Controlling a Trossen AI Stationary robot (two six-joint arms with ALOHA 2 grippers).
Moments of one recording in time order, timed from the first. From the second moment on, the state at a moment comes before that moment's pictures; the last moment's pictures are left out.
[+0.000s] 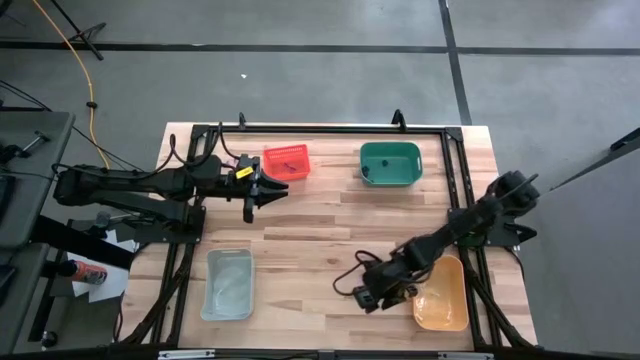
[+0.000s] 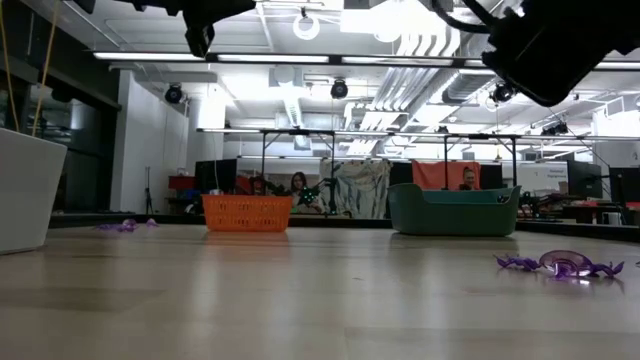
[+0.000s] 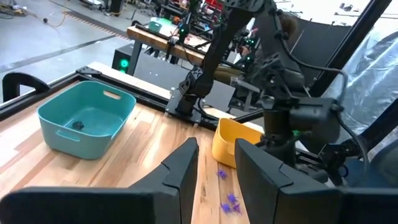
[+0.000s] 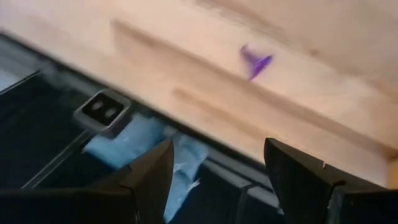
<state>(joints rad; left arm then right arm) 0.05 0.89 0.65 0.15 0.04 -0.36 0.53 1.69 1.06 -0.37 -0.33 1.86</state>
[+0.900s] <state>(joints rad) 0.05 0.89 0.65 0.01 0.05 -0.37 0.58 1.87 1.19 -0.52 -0.21 2.11</state>
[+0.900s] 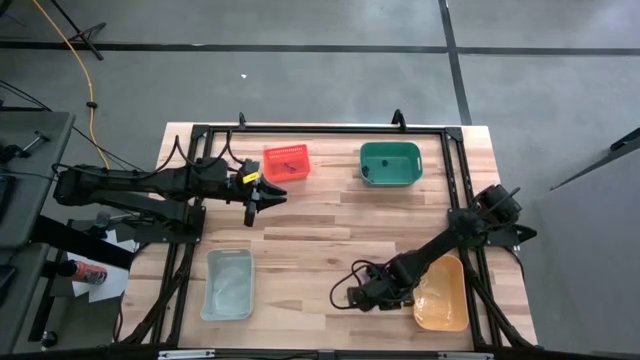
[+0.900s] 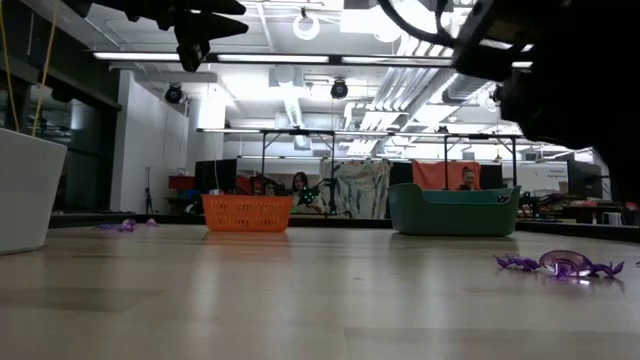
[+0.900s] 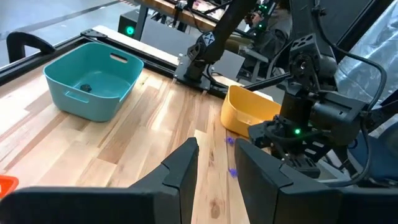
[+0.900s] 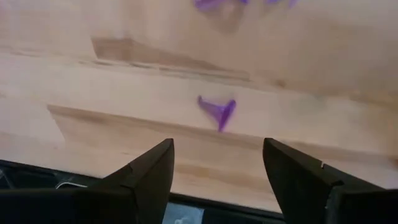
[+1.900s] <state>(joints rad) 0.05 0.89 0.65 0.00 0.05 -0.36 0.59 1.91 1.18 -0.53 -0.16 2.16</state>
